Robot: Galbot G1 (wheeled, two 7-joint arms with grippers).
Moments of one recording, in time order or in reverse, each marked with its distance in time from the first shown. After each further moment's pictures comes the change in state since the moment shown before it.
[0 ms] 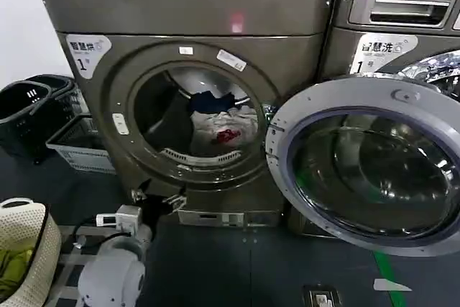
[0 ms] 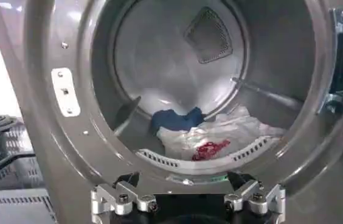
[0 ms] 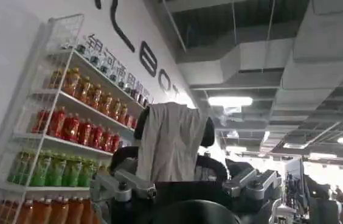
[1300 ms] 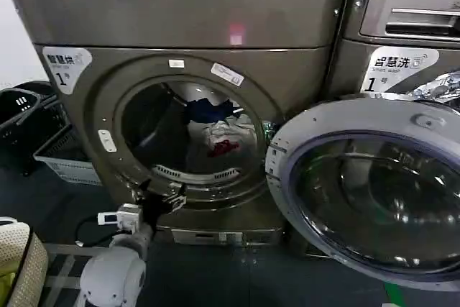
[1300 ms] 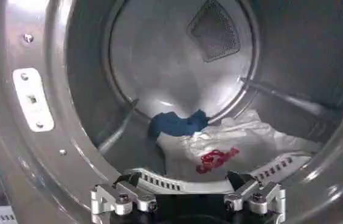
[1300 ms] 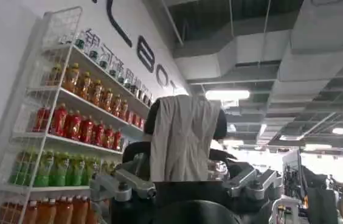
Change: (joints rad) left arm -0.004 0.003 -0.008 0.021 0.000 0.000 0.004; right arm 0.001 0.001 0.008 -0.015 -0.002 0.007 -0.002
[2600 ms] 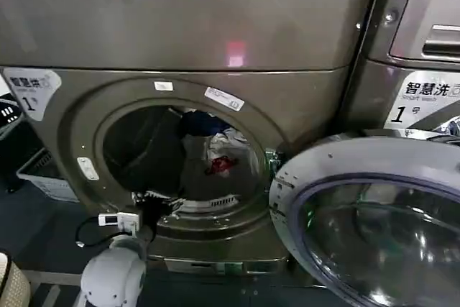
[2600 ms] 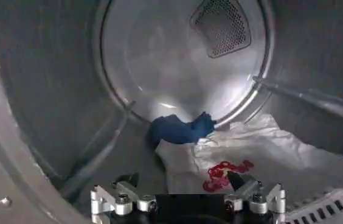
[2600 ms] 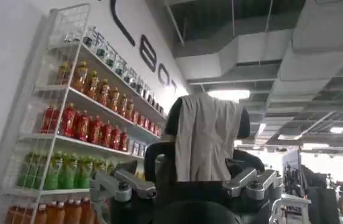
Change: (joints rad) left arm 0.007 0.001 0.001 0.003 0.001 0.000 -0.003; right arm -0.002 0.010 0.004 -0.006 0.001 0.008 -0.005
